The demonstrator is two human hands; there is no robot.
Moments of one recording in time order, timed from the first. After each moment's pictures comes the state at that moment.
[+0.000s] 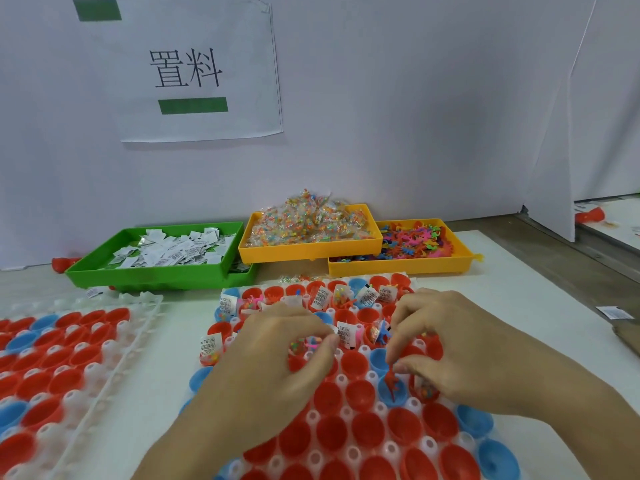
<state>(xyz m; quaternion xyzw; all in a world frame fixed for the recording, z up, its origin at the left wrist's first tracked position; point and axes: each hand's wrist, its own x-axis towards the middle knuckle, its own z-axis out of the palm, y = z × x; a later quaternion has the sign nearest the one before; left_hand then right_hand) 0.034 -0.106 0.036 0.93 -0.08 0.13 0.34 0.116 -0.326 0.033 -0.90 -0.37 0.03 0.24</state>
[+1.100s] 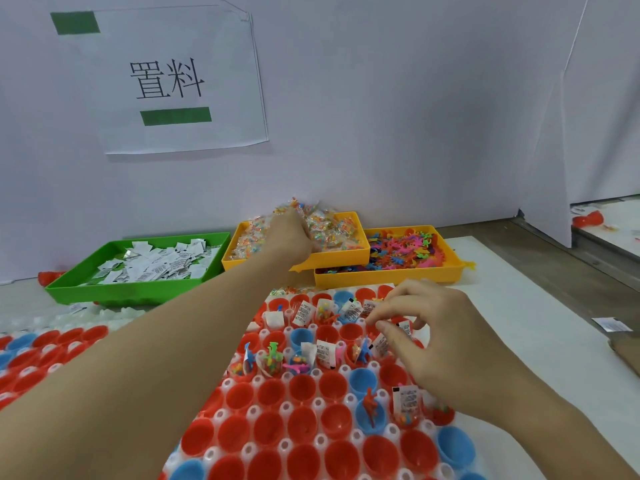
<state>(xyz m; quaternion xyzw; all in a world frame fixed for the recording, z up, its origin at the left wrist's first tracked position) 0.265 -0.088 0.043 0.95 0.13 0.15 0.24 0.133 -0.324 0.024 -0.87 -0.32 -0.12 0.36</state>
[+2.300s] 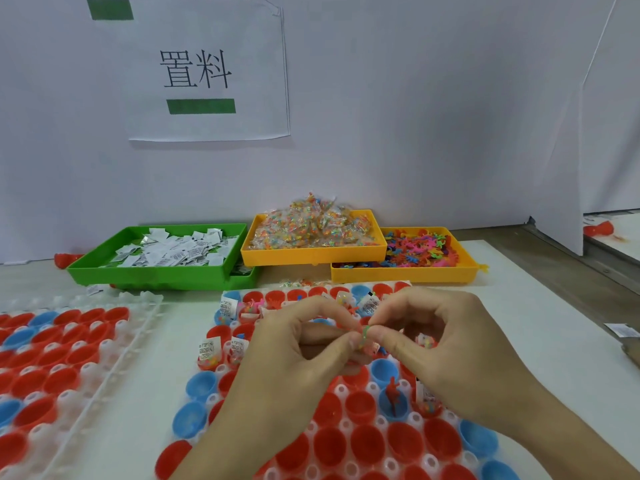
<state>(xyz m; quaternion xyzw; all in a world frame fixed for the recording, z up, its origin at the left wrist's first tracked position) 0.046 -0.124 0.023 0.75 -0.08 0.12 0.64 0.103 -0.301 0.033 -0.79 -0.33 -0.07 0.51</state>
